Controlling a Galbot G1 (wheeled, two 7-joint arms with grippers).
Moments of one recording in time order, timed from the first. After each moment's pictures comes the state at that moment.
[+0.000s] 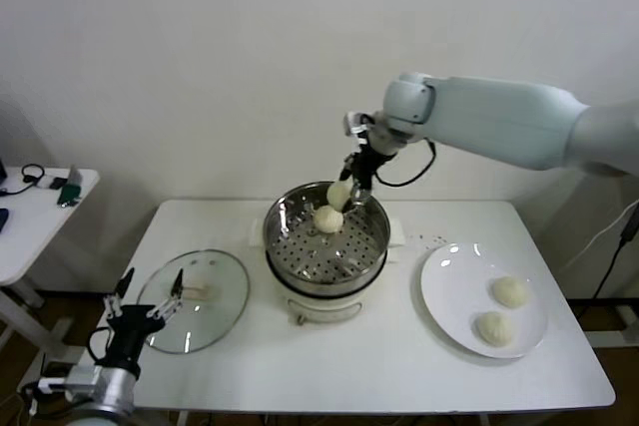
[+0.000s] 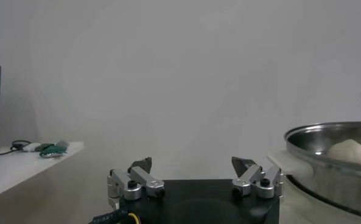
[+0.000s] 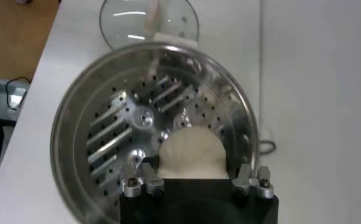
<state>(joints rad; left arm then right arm) 1.65 -1.27 -0.73 -2.10 -0.27 0.04 -0.03 0.76 1.28 -1.61 1.10 0.92 -0.33 -0.92</state>
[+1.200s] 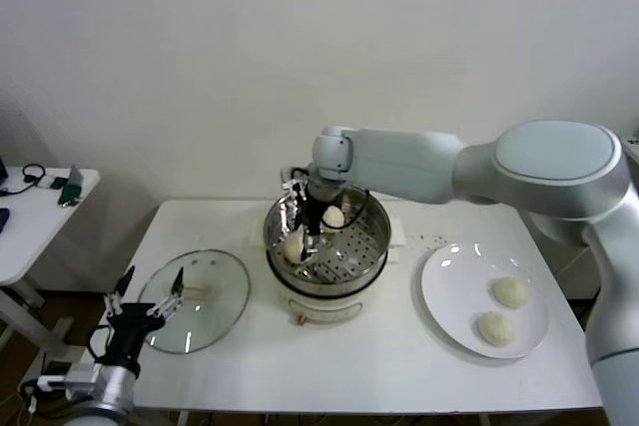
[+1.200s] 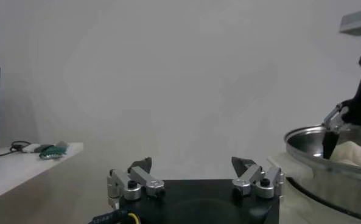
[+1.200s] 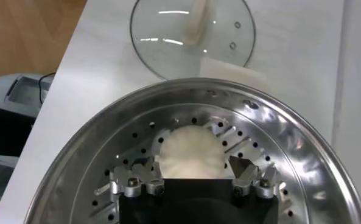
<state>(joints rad) 1.65 -1.27 -0.73 -2.11 -0.28 0.05 -0.03 0.67 1.39 -1.62 1.04 0.88 -0.33 -0.96</state>
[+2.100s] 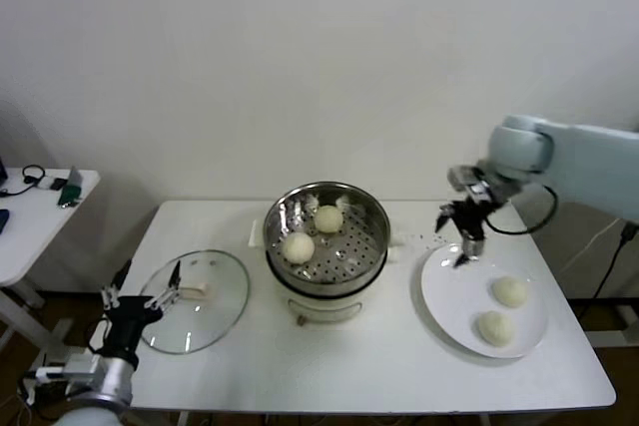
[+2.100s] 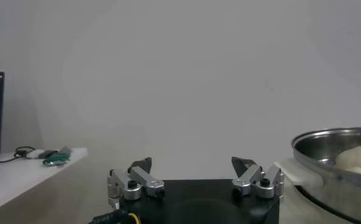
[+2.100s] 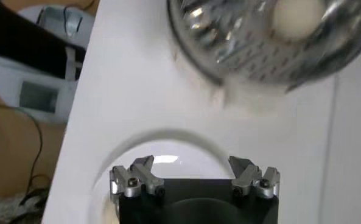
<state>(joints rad) 1.62 -1.28 -0.74 -2.12 -0.26 0.09 -0.03 0.71 0.60 -1.60 1.45 0.40 -0.21 -1.10</state>
